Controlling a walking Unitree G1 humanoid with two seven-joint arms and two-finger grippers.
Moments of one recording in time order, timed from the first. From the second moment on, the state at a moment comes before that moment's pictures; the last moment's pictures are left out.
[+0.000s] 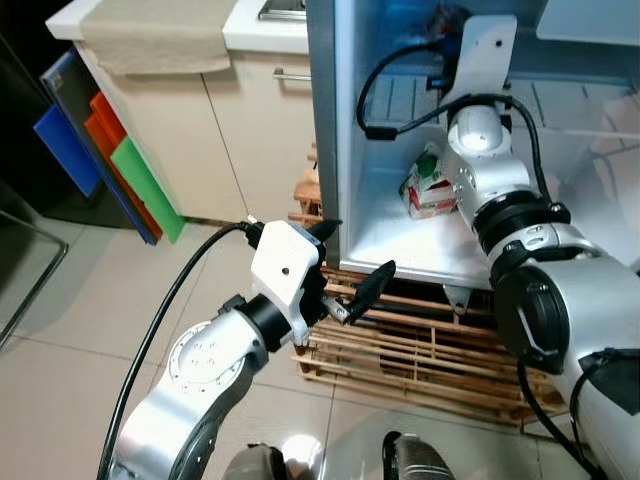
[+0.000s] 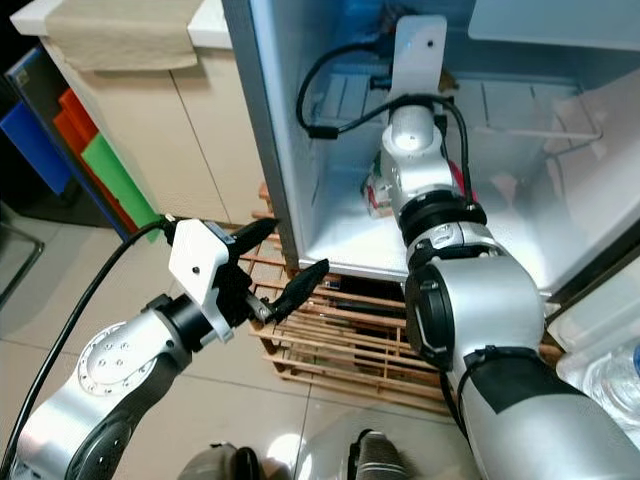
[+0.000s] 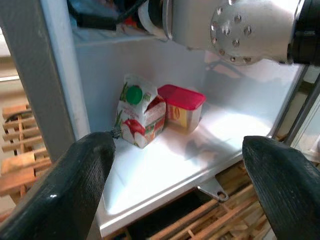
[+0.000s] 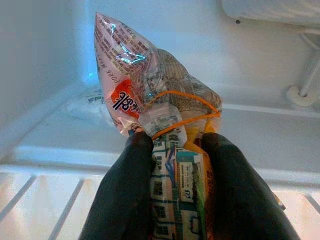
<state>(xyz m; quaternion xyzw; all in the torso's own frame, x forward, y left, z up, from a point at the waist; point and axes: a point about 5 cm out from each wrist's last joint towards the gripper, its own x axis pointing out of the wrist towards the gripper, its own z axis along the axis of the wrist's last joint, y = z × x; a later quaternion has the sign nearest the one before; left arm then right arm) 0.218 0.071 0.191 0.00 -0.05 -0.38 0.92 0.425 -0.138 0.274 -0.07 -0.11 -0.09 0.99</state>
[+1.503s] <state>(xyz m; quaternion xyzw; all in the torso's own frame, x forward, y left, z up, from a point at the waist) 0.278 0.102 0.177 -0.03 -0.05 -0.28 0.96 0.292 -0.161 0.212 -0.12 -0.20 -0.08 0.97</state>
